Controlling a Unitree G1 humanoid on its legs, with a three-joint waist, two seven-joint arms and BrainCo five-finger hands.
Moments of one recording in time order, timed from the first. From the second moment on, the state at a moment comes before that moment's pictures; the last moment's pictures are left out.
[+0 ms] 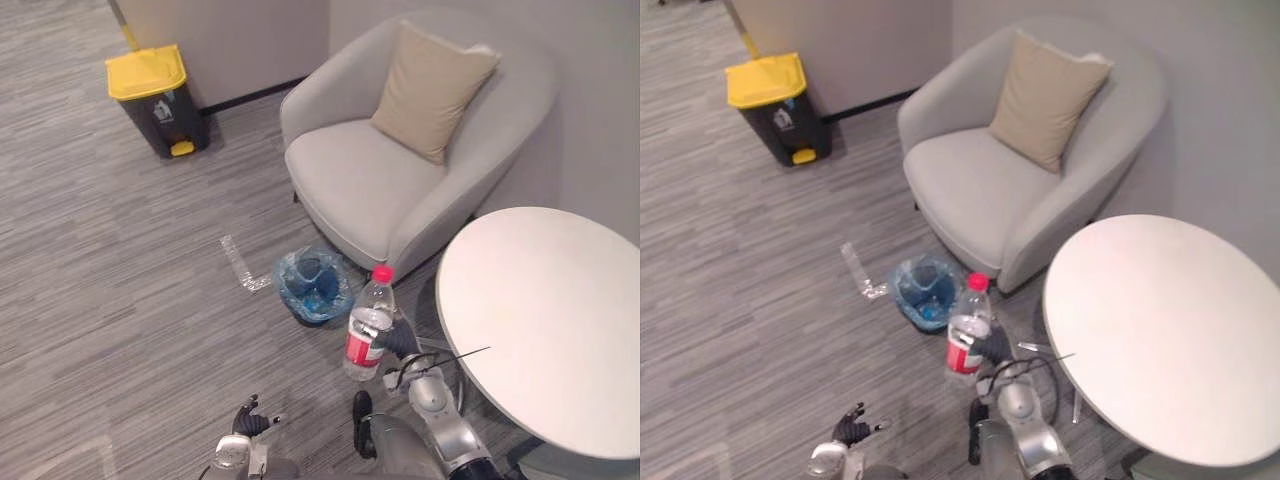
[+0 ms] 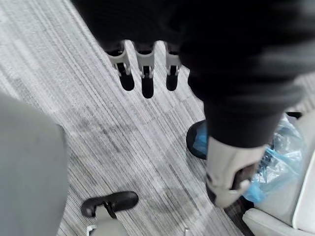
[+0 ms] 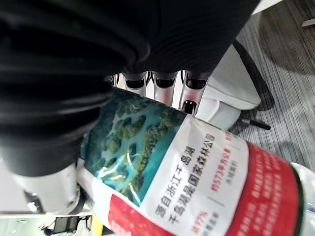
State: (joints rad) left arm 0.00 0.06 -0.11 1.03 -0.02 -0.14 0.11; right arm 0.06 -0.11 0.19 0.22 -0.11 -0.15 -0.14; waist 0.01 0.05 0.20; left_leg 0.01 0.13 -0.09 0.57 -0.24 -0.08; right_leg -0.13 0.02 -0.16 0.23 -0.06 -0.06
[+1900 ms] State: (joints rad) left arm -0.55 0.06 0.08 0.70 -0.20 -0.19 0.24; right arm -1.07 -0.32 0.16 0.65 -0.14 -0.11 -0.36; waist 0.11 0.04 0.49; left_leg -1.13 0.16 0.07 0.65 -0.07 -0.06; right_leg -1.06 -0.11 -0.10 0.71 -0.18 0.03
